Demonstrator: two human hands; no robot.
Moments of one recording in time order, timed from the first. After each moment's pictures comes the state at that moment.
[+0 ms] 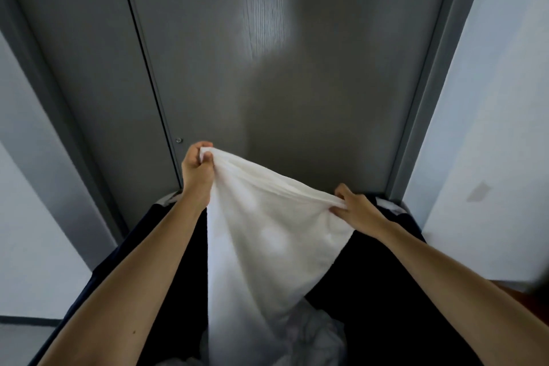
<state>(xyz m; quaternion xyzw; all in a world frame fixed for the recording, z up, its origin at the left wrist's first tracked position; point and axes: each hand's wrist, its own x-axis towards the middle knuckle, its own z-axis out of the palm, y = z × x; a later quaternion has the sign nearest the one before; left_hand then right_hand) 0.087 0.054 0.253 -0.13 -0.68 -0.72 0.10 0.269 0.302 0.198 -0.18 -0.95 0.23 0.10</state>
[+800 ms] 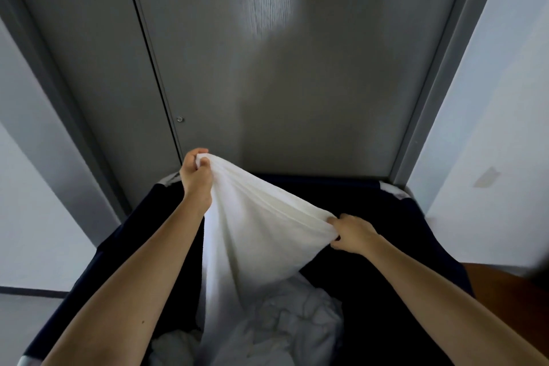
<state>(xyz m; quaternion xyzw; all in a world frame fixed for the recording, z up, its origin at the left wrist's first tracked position) 0.086 0.043 0.201 -0.03 -0.67 -0.73 0.07 0.274 0.282 0.125 -0.16 -0.98 0.02 -0.12</state>
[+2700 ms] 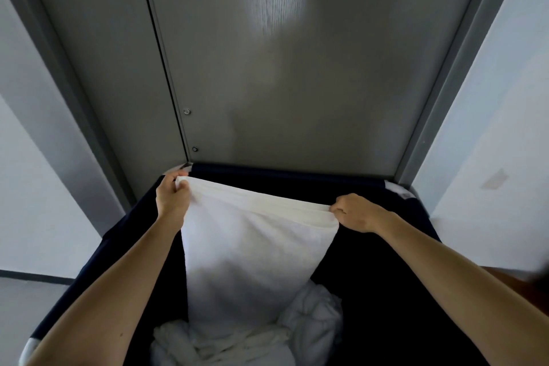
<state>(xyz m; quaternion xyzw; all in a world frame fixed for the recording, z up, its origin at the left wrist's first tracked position) 0.077 -0.025 0.155 0.02 -0.79 -0.61 0.09 0.262 0.280 0.172 -0.11 -0.98 0.13 -0.09</state>
